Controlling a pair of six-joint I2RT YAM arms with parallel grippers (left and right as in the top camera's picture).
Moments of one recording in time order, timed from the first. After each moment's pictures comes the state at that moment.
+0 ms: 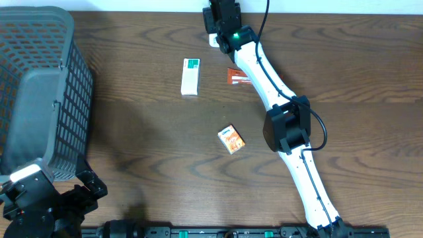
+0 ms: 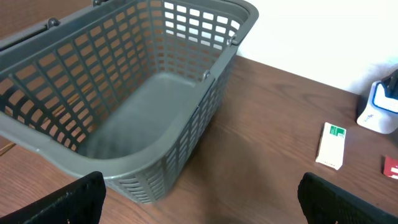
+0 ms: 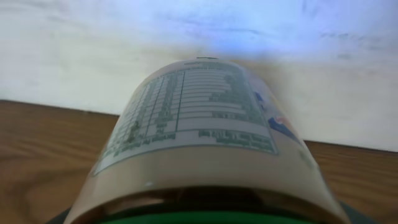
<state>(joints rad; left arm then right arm) 0.09 0.45 1.20 -1.18 -0.29 -0.20 0.45 2.74 2.65 -0.44 0.30 0.14</state>
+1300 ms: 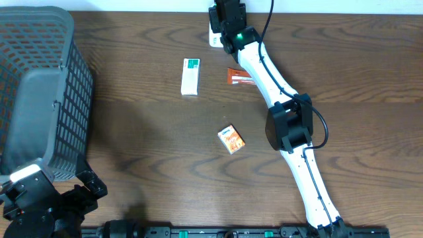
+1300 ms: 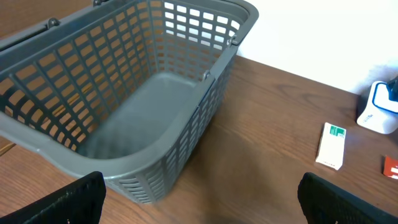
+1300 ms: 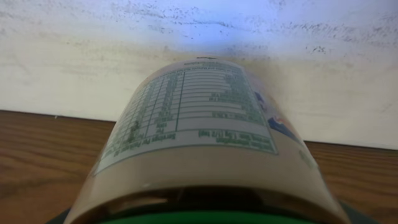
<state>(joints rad) 0.09 0.45 1.20 -1.18 -0.29 -0.20 0.43 2.74 2.61 -0.39 0.31 0.14</state>
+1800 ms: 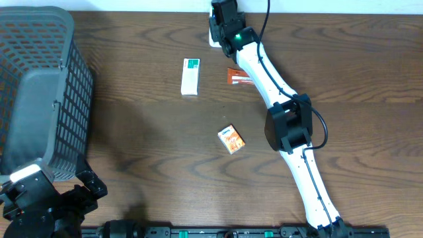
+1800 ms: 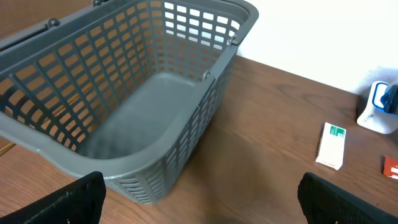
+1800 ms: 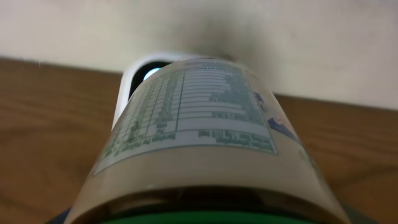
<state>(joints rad) 0.09 0.45 1.20 -1.18 -0.29 -0.20 0.44 2.72 2.60 -0.57 0.31 0.15</state>
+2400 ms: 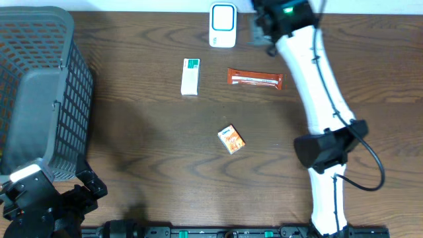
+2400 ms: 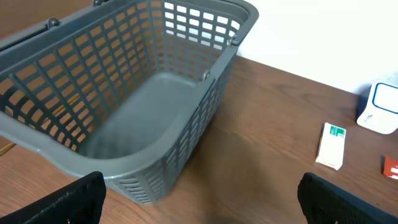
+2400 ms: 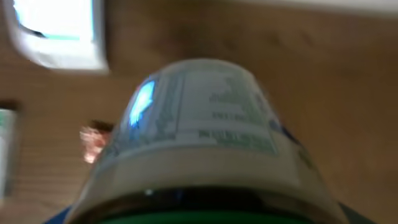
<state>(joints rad) 0.09 0.45 1.20 -1.18 -0.29 -0.20 0.35 2.28 2.60 -1.51 0.40 0.33</state>
